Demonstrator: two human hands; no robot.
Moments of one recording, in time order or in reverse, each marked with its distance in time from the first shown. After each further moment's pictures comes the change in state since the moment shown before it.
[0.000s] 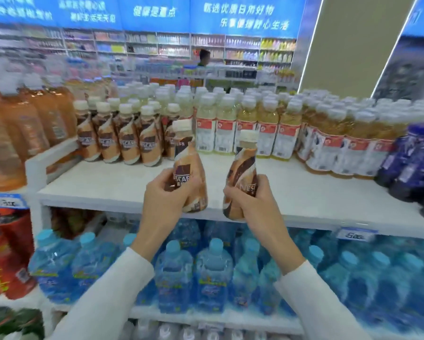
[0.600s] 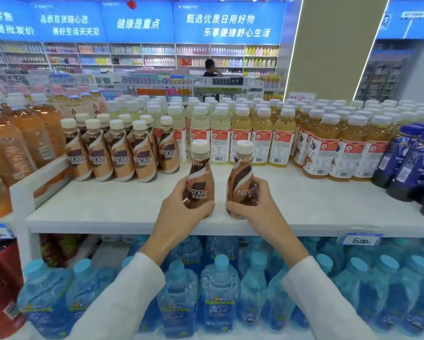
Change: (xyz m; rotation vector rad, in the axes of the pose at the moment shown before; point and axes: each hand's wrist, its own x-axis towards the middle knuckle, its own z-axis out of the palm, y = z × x) left_hand 0.038 -0.032 0.010 0.280 -0.220 0.021; right_hand 0.042 0.028 -0.006 -0.095 -0.029 -0.045
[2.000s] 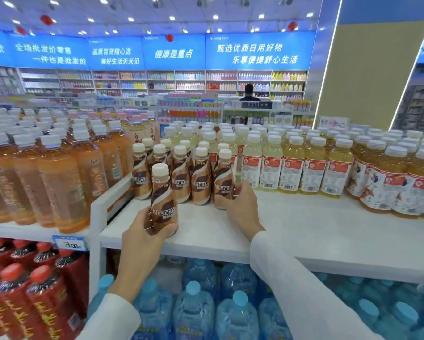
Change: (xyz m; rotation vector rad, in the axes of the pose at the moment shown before) left_hand -0.017 -0.052 -0.160 0.126 0.407 -0.162; right_hand 0.110 -0.020 0.165 -0.151 0.150 -0.075
